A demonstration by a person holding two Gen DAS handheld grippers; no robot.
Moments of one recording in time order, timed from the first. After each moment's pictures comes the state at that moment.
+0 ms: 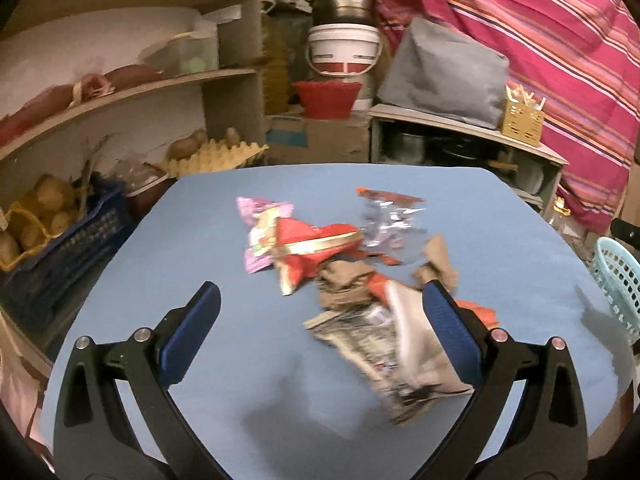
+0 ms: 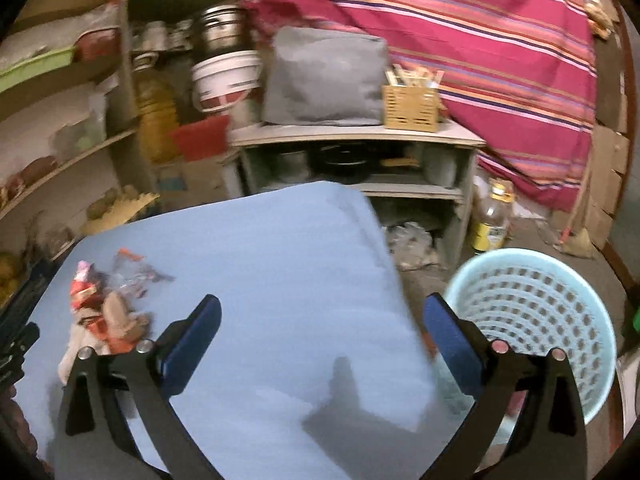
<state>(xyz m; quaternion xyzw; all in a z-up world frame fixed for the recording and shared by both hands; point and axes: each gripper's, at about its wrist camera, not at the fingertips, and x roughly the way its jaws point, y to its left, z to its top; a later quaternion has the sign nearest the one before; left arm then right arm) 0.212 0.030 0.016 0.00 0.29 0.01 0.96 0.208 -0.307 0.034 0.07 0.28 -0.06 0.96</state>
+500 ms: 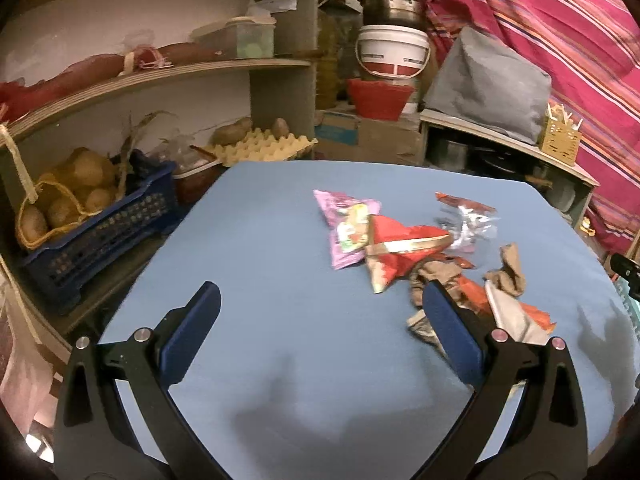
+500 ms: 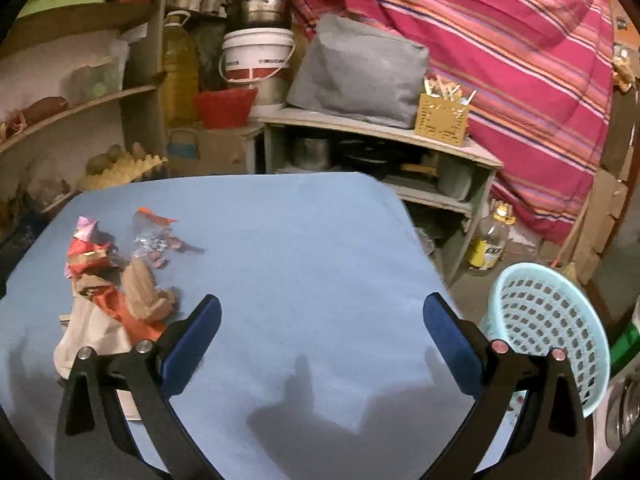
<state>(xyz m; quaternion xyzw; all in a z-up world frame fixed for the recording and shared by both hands) 0.208 0.105 0.014 -0.03 0.29 0.06 0.95 0.224 -0.221 0.025 0.00 0.30 -0.07 0.95</state>
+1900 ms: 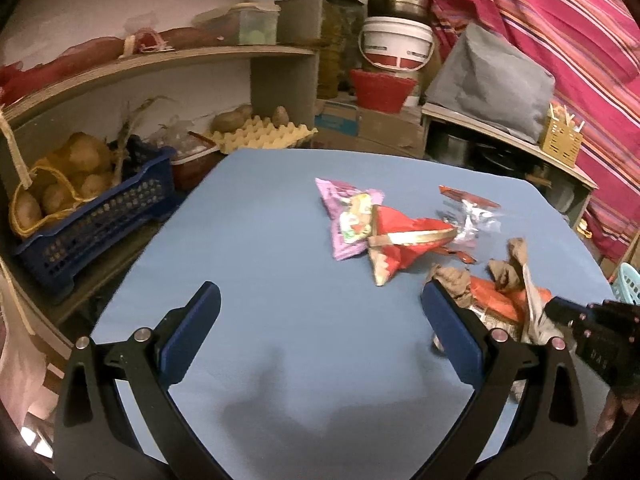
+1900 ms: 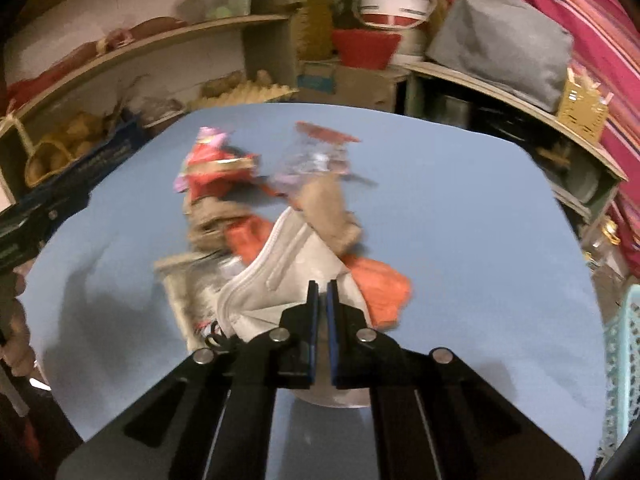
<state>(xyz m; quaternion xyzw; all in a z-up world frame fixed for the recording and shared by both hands) 0.214 0.103 0.007 -0.05 0.31 0.05 0.95 0.232 -0.143 -0.020 -0.04 0.38 0.12 0.91</state>
